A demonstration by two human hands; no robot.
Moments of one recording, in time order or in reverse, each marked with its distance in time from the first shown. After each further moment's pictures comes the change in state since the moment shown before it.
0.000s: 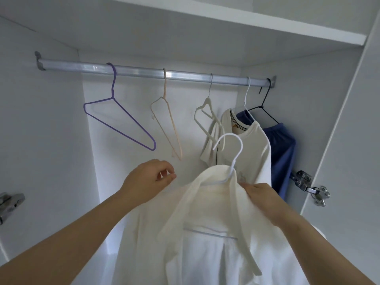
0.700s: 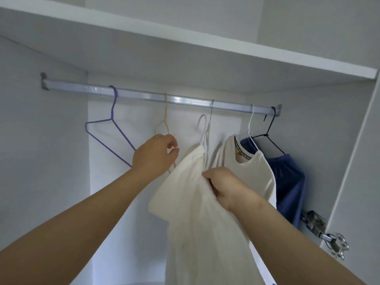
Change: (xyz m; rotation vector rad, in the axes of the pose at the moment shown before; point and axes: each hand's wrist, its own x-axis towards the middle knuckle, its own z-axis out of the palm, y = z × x) left_hand 0.107 0.034 -0.020 0.107 0.337 -0.074; right_hand 0.039 -0.116 0.032 0.489 -0.258 0.023
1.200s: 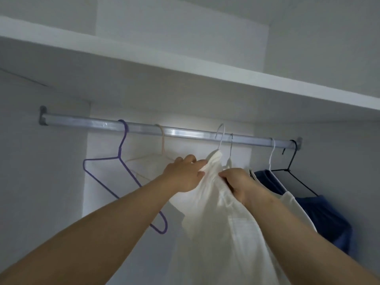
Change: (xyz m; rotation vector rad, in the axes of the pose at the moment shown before) left_hand 0.115 -0.033 0.020 0.261 -0.425 0.234; right_hand 0.078 -0.084 0.043 0.294 0.023 -0.006
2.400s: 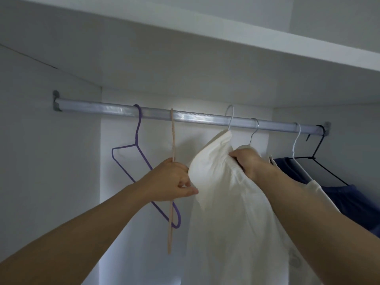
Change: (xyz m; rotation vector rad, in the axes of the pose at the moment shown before) left_hand -0.053 -0.075 0.016 -0.078 0.092 0.339; right_hand 0.067 -0.002 0.012 -0.327 0.141 -0.157
